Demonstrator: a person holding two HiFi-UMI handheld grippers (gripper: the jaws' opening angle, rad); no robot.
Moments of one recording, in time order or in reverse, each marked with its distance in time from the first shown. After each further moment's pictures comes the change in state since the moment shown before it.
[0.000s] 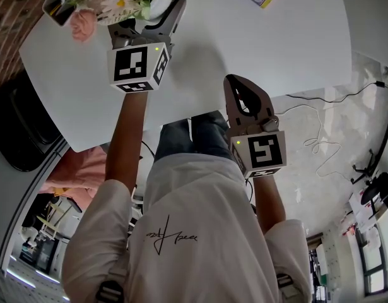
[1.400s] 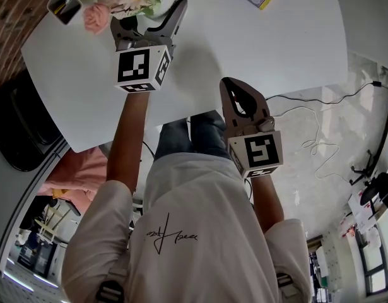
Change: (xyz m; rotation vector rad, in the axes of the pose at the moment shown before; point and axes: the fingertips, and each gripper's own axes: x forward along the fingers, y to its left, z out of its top) left arm -0.010 0.000 0.009 -0.013 -0.057 -0.001; right arm -0.007 0.016 0.001 -0.004 -0.006 0.017
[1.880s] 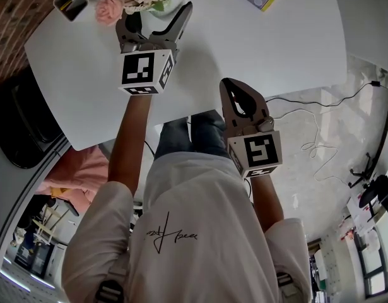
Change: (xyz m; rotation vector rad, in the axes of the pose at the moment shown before) left arm -0.015 -0.004 0.004 0.003 0.002 -0.016; right arm -0.003 0.012 0.003 -0.016 -0.008 0.007
